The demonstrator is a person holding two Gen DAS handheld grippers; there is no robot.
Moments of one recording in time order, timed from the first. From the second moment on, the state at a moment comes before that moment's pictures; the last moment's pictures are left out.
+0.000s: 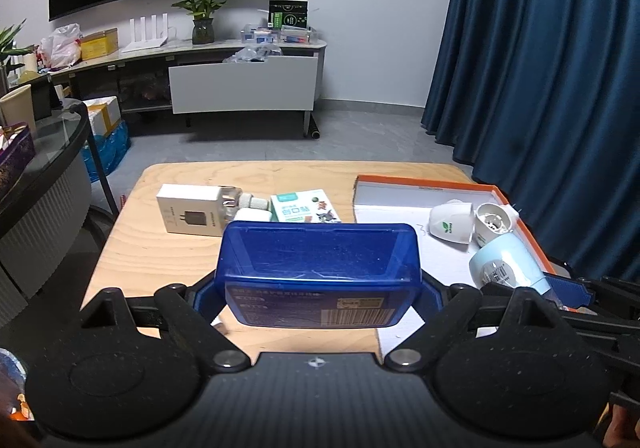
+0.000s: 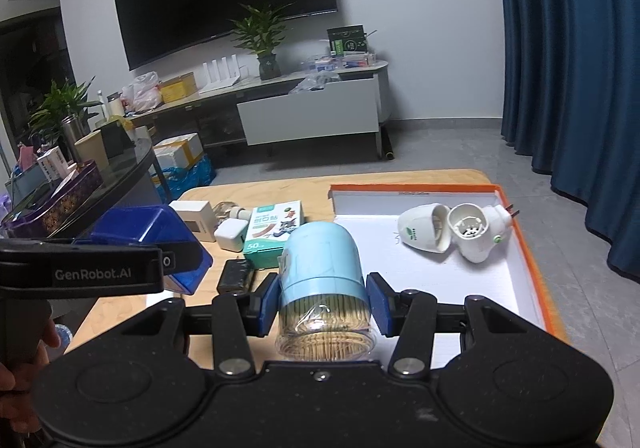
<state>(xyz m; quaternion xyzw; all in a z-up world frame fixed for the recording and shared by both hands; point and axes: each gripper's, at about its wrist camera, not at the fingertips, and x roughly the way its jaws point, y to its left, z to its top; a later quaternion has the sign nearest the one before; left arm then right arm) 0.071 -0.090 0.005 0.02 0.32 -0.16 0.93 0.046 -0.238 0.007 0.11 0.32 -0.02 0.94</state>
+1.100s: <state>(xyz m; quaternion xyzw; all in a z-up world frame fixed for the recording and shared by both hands) 0.068 -0.127 0.008 0.04 0.34 -0.16 0.93 0.036 -0.267 0.010 0.13 0.31 -0.06 0.94</state>
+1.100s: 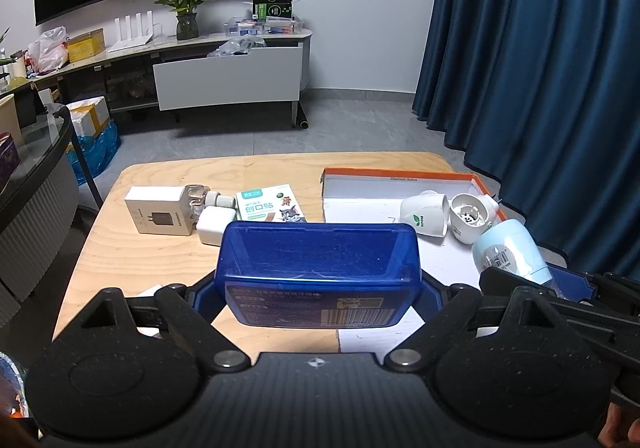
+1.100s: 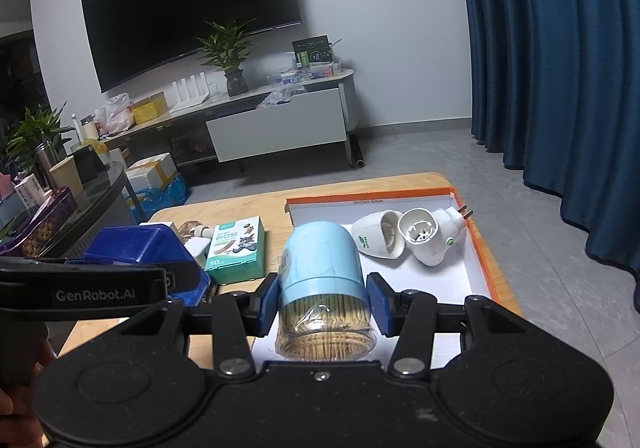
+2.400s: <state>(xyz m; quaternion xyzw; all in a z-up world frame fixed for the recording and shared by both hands) 0.075 -0.152 -0.001 0.05 0.35 -0.18 0.92 0.042 -0.293 0.000 0.14 0.31 -0.08 0.94</state>
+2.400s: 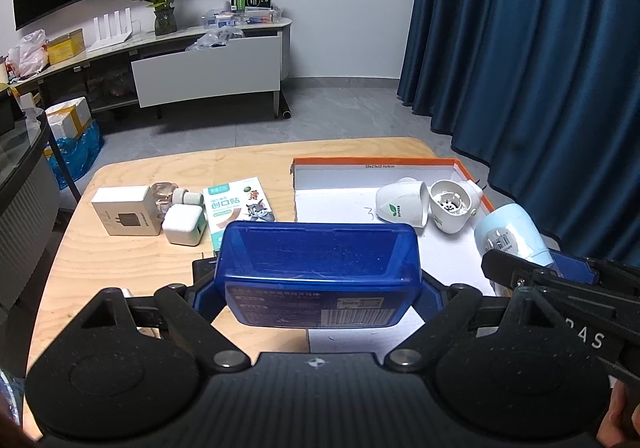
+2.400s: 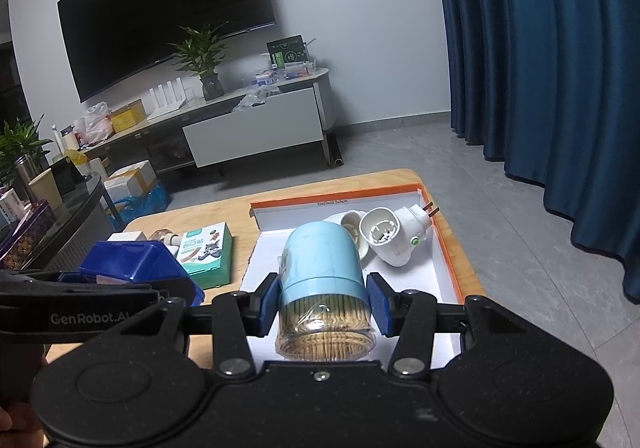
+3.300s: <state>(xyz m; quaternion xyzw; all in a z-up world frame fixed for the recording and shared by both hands) 0.080 -0.169 -0.014 0.06 0.36 -0.20 0.91 0.049 -0.312 -0.013 0.15 0.32 -0.10 0.93</state>
